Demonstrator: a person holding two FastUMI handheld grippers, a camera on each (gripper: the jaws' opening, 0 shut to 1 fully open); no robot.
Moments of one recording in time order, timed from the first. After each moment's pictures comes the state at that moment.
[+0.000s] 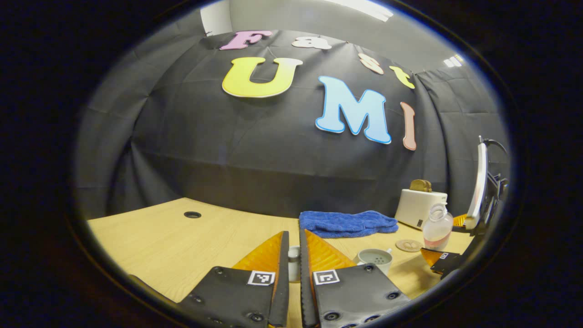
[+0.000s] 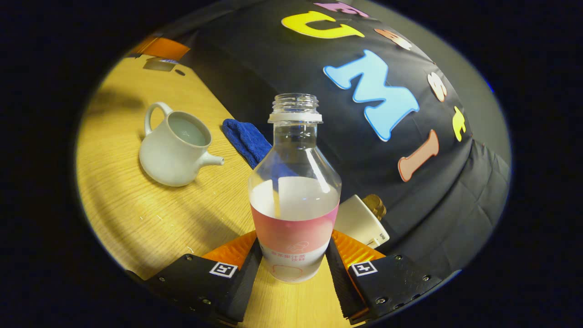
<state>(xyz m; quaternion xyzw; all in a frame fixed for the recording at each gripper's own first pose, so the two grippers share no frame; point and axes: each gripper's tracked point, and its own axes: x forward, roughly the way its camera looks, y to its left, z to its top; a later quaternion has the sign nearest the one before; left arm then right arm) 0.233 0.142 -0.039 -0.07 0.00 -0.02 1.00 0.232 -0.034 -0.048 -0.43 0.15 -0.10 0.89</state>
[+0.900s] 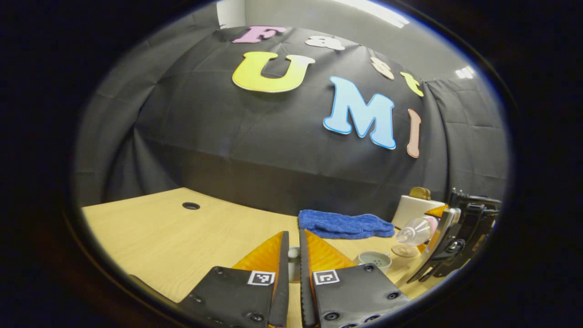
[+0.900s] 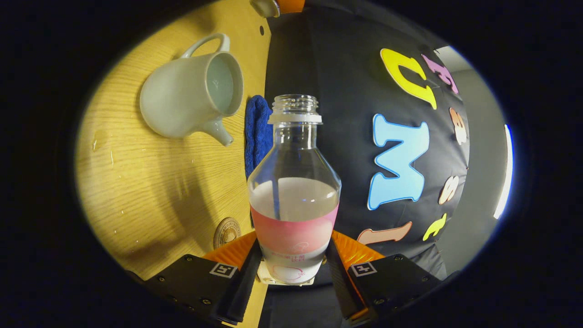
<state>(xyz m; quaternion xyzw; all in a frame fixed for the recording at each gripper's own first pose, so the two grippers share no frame) 0.235 0.153 -0.044 -0.11 0.01 -0.02 0.99 0.261 -0.036 -0.008 -0.69 0.12 -0.10 0.71</state>
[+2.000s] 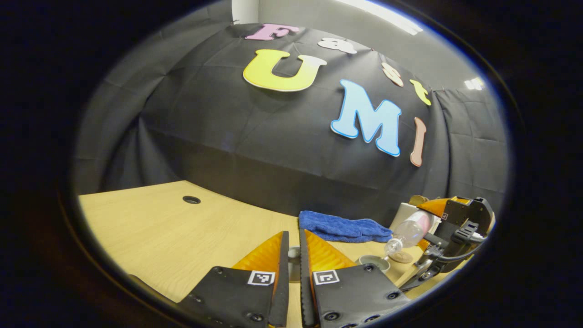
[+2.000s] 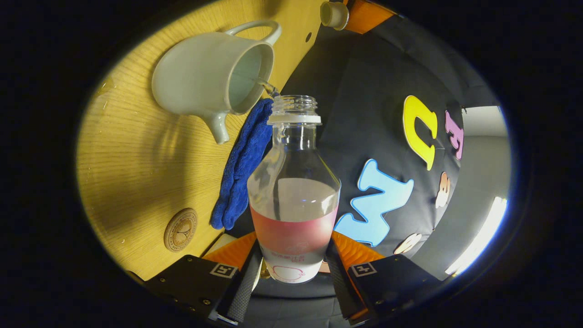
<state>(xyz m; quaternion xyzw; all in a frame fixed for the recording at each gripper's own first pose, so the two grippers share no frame) 0.236 0.161 -0.046 -0.15 0.02 -0.01 0.99 0.266 -0.020 0.009 -0.82 0.04 -0.10 0.57</state>
